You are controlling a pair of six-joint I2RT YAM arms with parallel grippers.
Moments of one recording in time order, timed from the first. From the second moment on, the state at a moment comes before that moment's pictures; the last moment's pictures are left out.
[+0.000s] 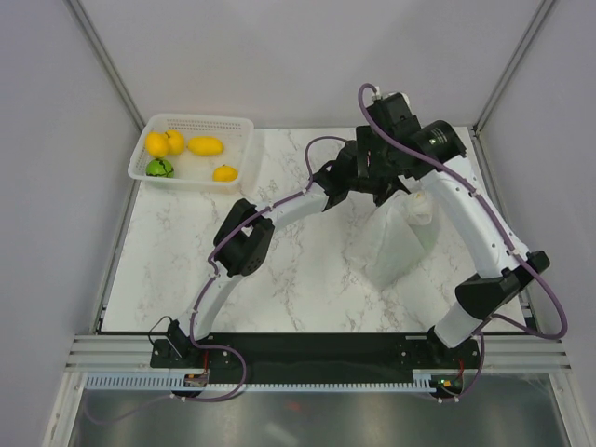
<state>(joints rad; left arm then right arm) -0.81 2.40 2.01 0.14 0.81 -1.42 0.56 1.66 2.03 -1.26 0.40 0.38</state>
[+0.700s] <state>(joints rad) -0.81 2.40 2.03 0.13 0.82 -1.42 0.11 1.22 1.62 -1.24 0.04 0.41</state>
